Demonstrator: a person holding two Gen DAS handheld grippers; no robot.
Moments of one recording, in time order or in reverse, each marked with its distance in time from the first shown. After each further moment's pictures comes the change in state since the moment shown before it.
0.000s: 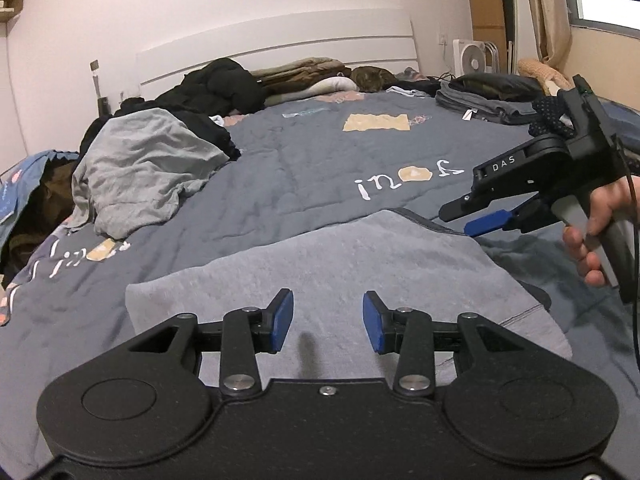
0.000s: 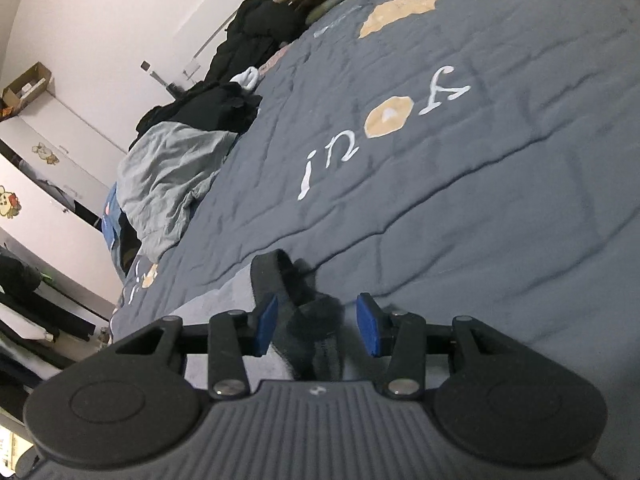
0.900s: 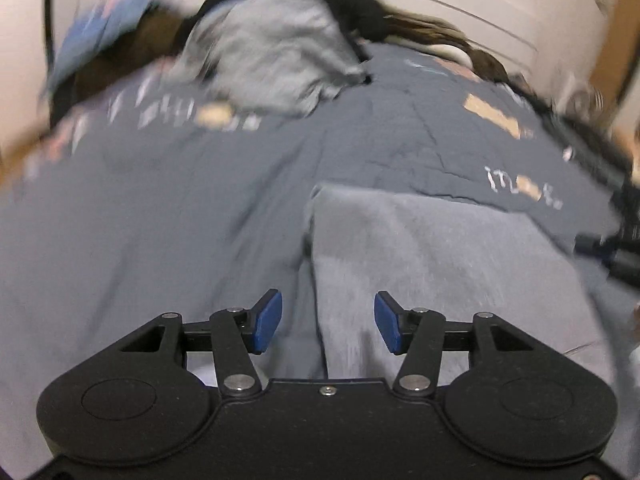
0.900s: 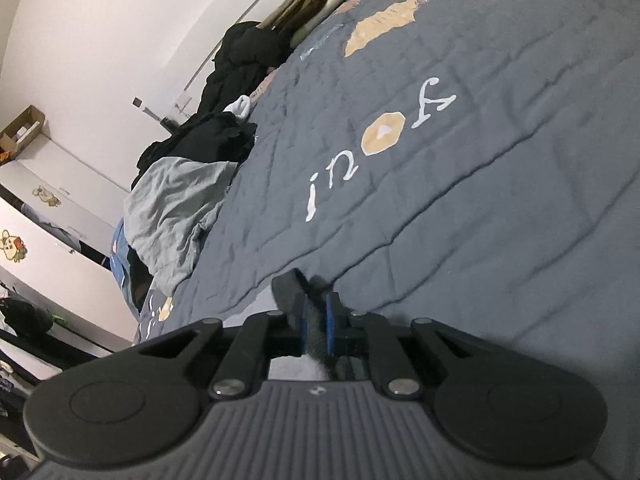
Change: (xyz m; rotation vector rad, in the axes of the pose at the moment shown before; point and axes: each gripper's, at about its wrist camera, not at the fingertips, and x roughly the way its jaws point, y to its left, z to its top) left arm -0.013 0.165 -0.038 -0.514 0.243 0.015; right arm -0.016 0.004 -0.001 0.107 -0.073 0.015
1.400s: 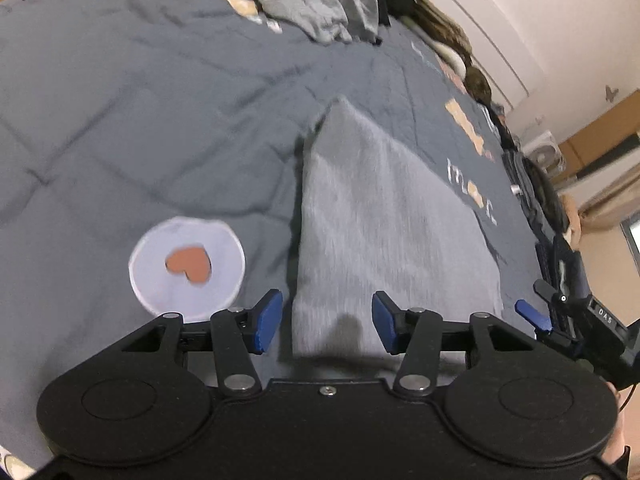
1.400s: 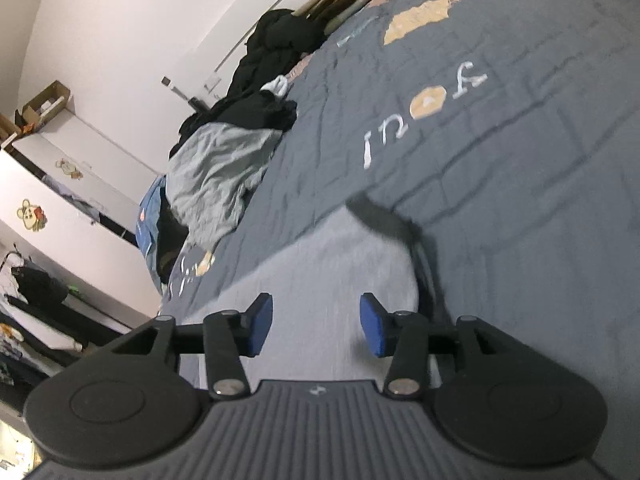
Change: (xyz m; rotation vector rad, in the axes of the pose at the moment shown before) left arm -0.007 0.048 -0.038 -0.302 0.158 -0.254; right arm -0.051 0.049 -0.066 -0.062 0.028 0.023
